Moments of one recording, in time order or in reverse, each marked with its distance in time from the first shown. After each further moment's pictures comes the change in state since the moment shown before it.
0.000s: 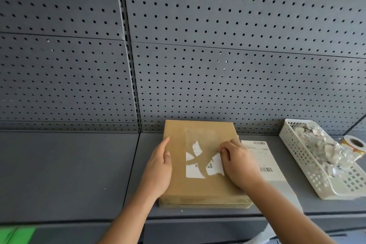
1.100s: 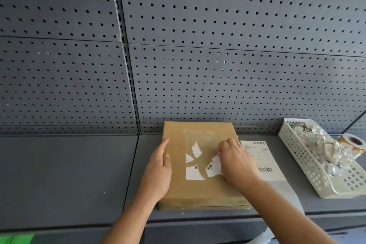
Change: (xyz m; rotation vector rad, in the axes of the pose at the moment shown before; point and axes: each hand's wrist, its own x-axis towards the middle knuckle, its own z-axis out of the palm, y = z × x) left_hand 0.002 -0.002 0.002 0.012 0.010 0.005; right_hand 0.003 -0.009 0.001 -0.324 -0.117 -0.055
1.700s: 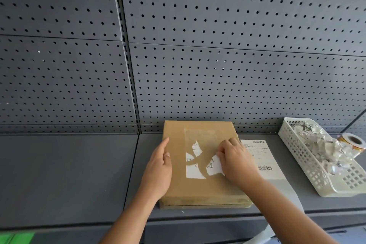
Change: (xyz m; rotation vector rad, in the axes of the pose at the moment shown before) left_hand -0.001 0.001 -0.002 -0.011 -0.004 -0.004; right_hand -0.003 -0.002 -0.010 0.188 -0.067 0.076
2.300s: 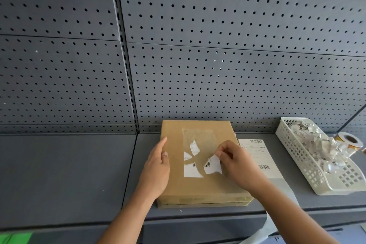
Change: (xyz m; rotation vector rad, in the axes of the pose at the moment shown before) left_hand -0.001 0.000 -0.001 -0.004 -0.004 0.002; right_hand -0.020 -0.006 -0.025 0.525 -0.100 0.106
